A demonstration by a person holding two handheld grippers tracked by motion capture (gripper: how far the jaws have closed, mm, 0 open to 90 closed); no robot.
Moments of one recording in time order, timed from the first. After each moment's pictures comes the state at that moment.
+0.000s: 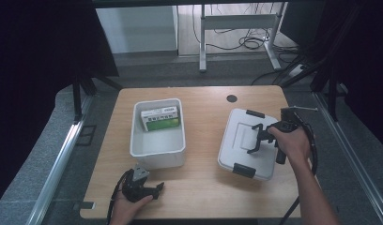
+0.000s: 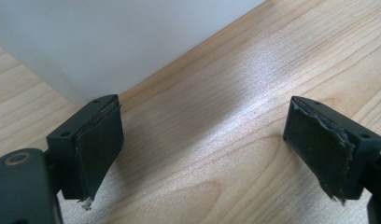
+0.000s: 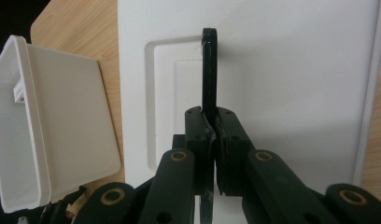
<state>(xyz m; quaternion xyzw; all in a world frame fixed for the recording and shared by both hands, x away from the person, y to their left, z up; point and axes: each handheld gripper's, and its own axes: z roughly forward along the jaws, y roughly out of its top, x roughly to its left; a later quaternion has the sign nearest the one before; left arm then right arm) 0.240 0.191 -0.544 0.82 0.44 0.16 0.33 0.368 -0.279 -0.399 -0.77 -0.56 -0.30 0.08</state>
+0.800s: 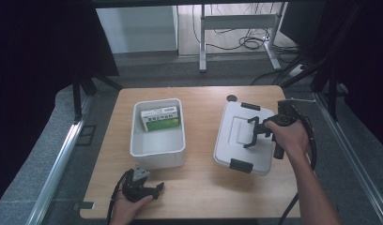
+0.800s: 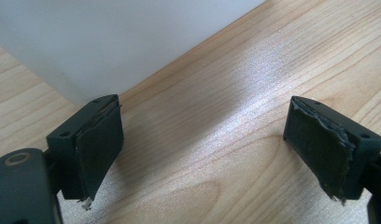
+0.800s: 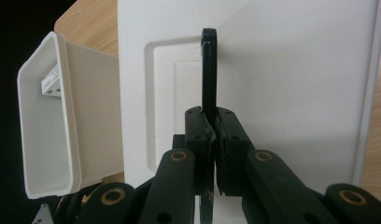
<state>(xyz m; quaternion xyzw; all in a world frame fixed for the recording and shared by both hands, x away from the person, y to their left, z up) 0.240 0.191 -0.544 0.82 0.44 0.16 0.33 0.370 -0.262 -0.371 -0.75 -0.58 -0.32 0.07</state>
